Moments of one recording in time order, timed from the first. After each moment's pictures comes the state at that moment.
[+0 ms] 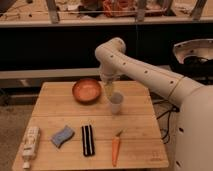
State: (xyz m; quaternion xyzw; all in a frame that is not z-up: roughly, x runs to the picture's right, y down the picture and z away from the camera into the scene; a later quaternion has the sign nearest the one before) arm 0.037 -0.003 0.782 -0.27 -0.07 -0.09 0.95
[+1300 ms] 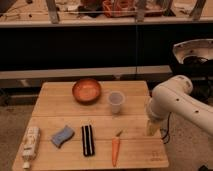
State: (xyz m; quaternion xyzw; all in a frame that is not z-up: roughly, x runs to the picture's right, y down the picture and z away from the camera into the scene) arm 0.193 0.161 0.677 -0.28 -0.03 0.04 0.96
